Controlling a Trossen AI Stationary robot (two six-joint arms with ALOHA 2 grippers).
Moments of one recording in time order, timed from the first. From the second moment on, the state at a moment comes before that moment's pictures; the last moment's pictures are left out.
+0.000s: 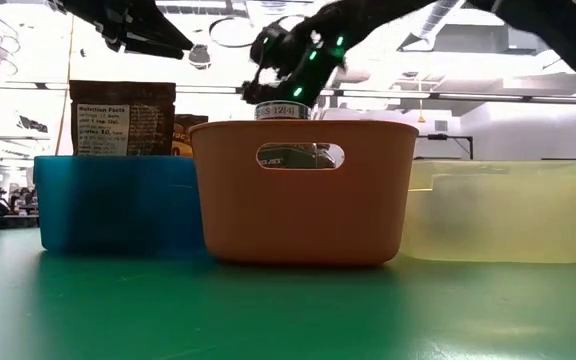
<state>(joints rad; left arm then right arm) -0.24 0.83 0.67 -0.13 -0.83 -0.04 -0.28 2.16 1.87 -0.67 0.01 -0.24</state>
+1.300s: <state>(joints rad) -0.24 0.82 0.67 -0.02 -0.74 -0.09 0.41 1.35 0.90 -0.52 0.32 0.42</state>
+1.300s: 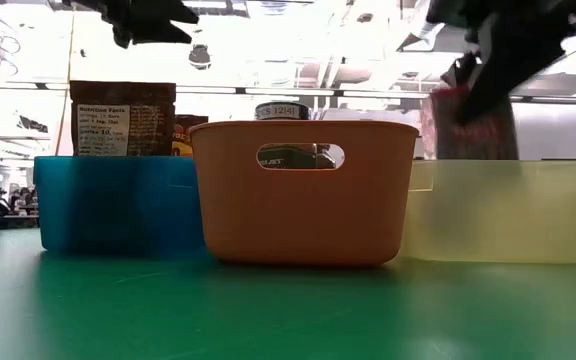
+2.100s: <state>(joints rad) -0.25 0.81 0.46 0.47 -0.63 0.19 0.41 1.34 0.90 -0.51 0.32 0.43</state>
